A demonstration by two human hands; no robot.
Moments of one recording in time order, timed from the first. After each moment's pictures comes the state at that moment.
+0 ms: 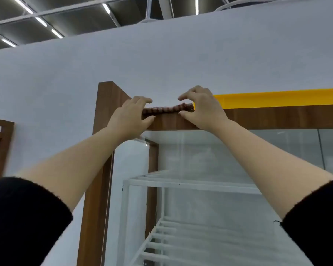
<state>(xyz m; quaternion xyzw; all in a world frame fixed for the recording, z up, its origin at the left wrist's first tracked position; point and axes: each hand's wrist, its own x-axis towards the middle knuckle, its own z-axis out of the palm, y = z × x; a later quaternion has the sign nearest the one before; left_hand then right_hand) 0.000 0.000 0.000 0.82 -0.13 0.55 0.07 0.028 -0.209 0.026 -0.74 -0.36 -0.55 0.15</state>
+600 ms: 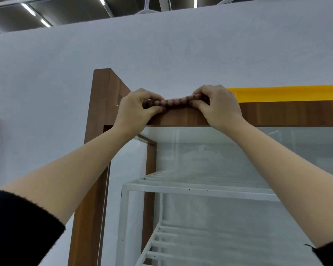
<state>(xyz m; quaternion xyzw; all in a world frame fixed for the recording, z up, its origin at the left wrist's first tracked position) 0.045 0.011 0.000 0.69 -0.28 0.61 0.28 0.057 -0.197 0.022 -0.71 -0.31 -0.61 0.17</state>
